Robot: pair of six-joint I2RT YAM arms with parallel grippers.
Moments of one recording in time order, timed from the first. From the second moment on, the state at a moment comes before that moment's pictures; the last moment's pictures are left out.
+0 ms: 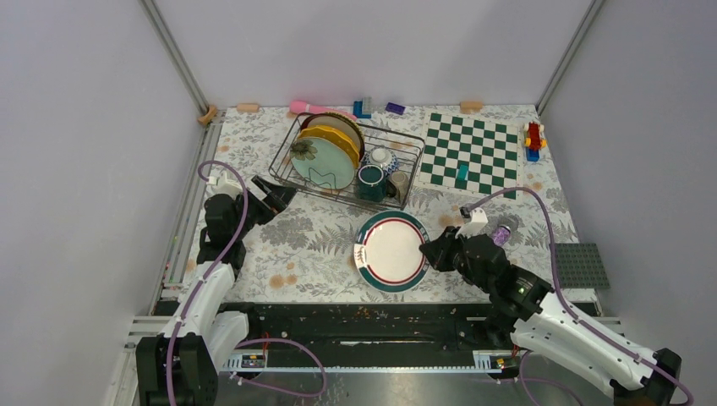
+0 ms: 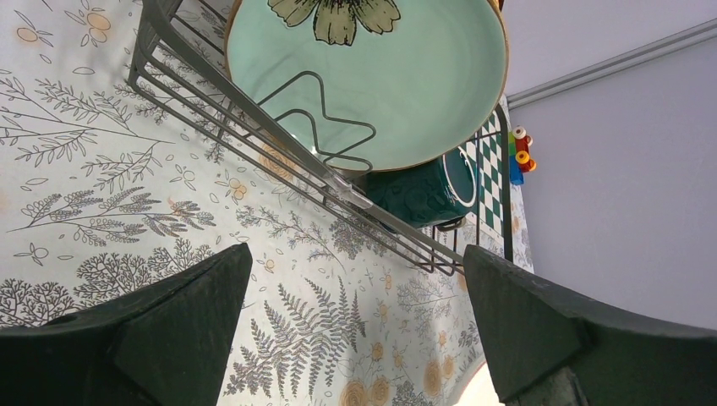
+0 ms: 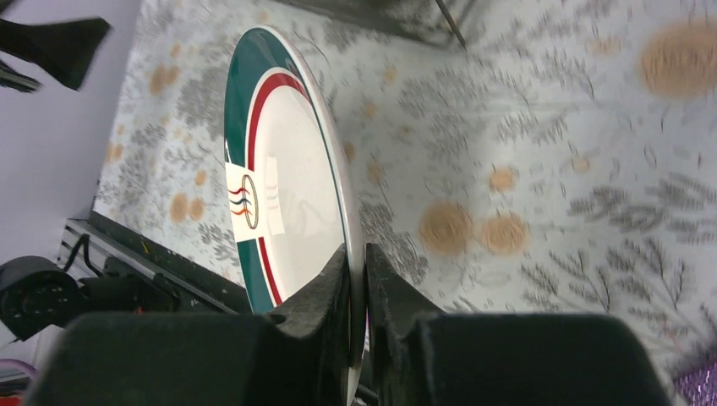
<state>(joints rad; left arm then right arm) 0.03 0.89 0.41 0.22 0.41 -0.78 0.85 0.54 0.44 -0.31 0.23 0.73</state>
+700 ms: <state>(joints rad) 0.03 0.95 0.41 0.24 0.42 -0.80 0.70 0.53 0.22 -0.37 0.23 1.03</state>
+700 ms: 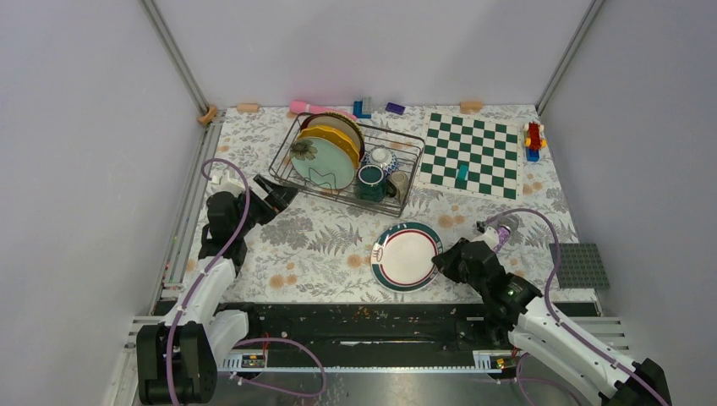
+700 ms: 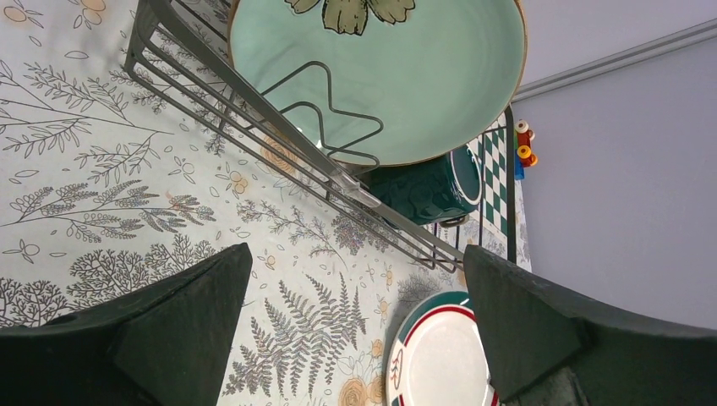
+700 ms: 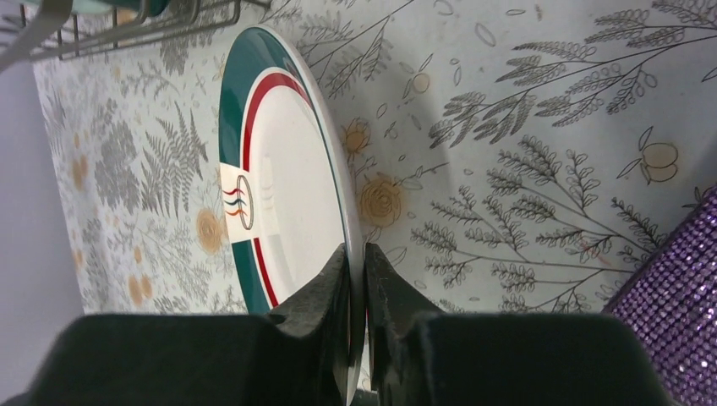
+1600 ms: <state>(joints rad) 0.03 1.03 0.41 0.37 0.55 -0.85 0.60 0.58 0.12 -0.25 0.23 1.07</state>
